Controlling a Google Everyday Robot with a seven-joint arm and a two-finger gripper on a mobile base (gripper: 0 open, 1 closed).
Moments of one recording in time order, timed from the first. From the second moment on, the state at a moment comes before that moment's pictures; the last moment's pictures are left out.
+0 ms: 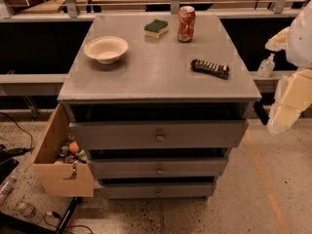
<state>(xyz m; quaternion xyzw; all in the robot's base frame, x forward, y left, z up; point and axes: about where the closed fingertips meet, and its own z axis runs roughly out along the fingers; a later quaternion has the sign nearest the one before) 0.438 -0.216 0.978 -0.60 0.78 -0.04 0.16</state>
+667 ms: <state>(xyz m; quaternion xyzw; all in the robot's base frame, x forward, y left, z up) 0.455 -0.220 0.981 -0.59 0.78 -0.04 0.20</state>
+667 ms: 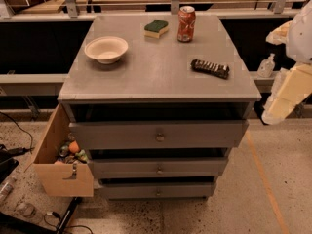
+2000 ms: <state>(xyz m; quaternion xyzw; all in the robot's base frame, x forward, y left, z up) 0.661 -0.251 0.971 -0.46 0.74 0.12 0.48</state>
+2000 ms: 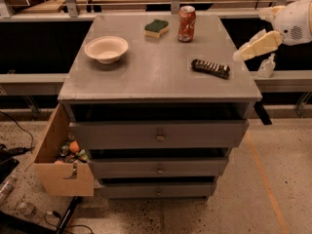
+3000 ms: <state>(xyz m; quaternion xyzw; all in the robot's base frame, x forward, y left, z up) 0.720 -0.211 0.906 -0.46 0.68 0.22 0.52</state>
